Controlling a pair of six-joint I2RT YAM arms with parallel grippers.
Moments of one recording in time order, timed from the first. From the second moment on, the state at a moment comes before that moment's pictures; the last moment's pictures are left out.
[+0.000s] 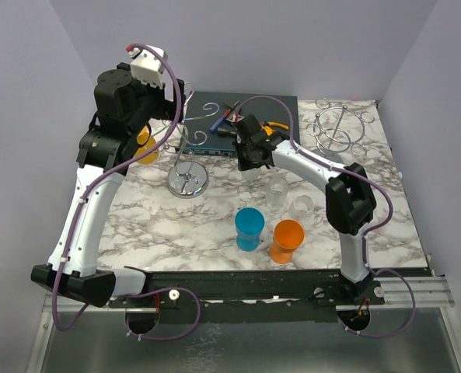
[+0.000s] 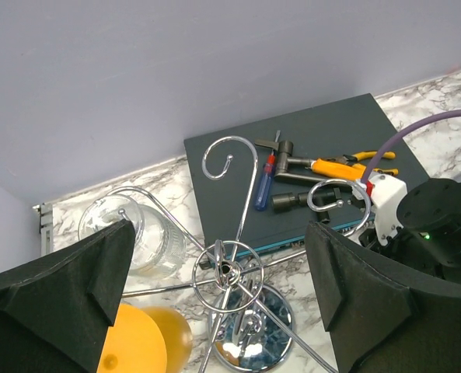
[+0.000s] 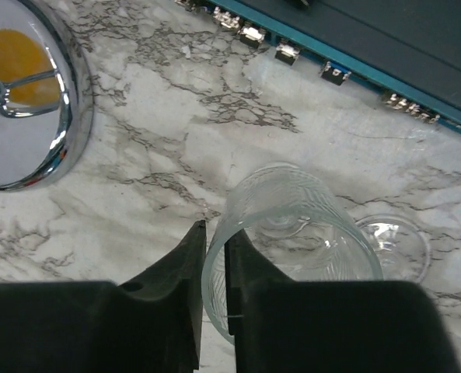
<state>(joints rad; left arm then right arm) -0.27 1.30 1.69 -0.53 0.04 0.09 0.67 2.03 1.68 -0.58 0.09 0.29</state>
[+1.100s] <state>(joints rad) -0.27 1.15 1.66 -0.71 0.35 0.04 0.69 1.40 1.81 -0.66 -0.11 0.44</state>
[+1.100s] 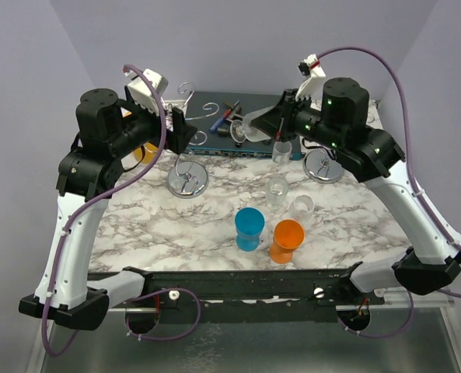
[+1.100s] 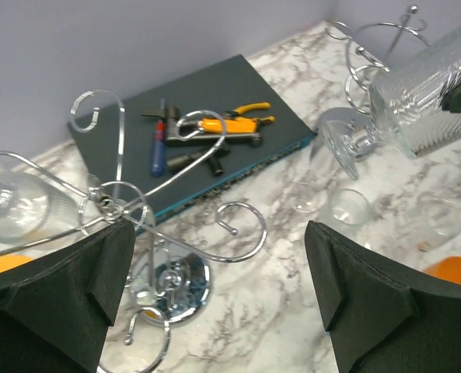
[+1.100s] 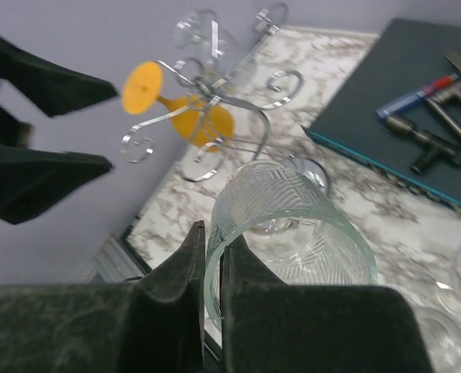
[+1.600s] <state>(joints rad) -0.27 1.28 1.71 -0.80 0.57 -0.08 0.69 1.38 1.68 -0.25 -0.30 0.58</state>
